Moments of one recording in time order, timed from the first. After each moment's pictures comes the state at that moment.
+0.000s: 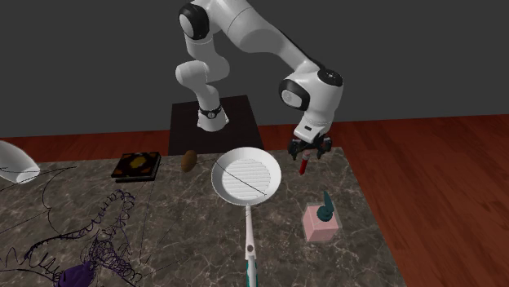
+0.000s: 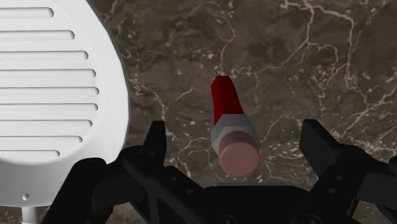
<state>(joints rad) 0.21 0.30 0.41 -1.86 -0.14 2.12 0.81</state>
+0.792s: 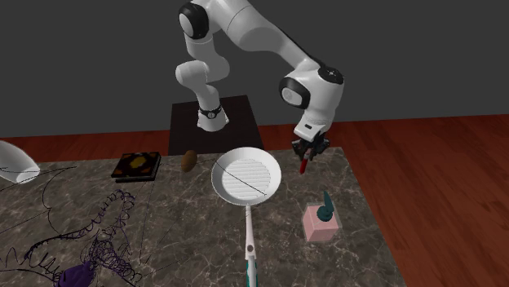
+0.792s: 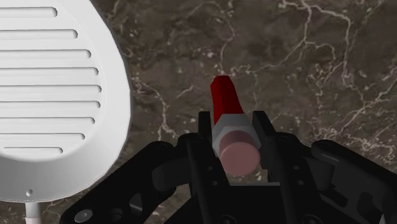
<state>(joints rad) 0.21 0.29 0.41 -1.85 -0.14 2.11 0.81</state>
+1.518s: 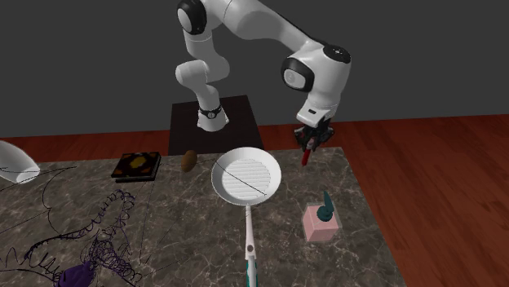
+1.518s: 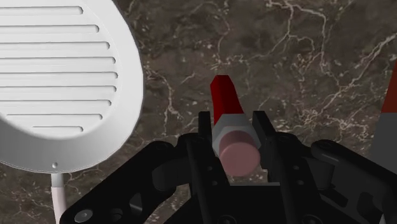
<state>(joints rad) 0.20 0.24 0.42 -1.77 -0.11 1.98 0.79</state>
